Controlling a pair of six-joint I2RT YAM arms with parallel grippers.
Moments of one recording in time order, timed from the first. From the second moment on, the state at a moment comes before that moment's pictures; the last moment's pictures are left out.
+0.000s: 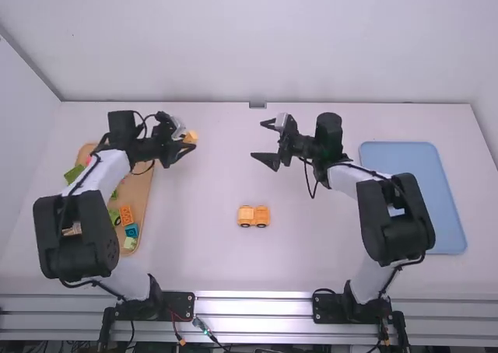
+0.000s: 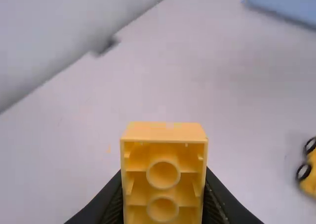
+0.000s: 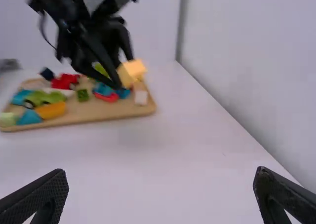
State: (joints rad) left arm 0.21 1.66 1.07 -0.28 0.95 0.79; right arm 0.24 1.85 0.95 0.68 -1.12 -0.26
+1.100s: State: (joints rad) left arm -0.07 1.66 0.86 0.45 1.35 0.38; right arm 0.34 1.91 1.08 0.72 -1.43 -0.11
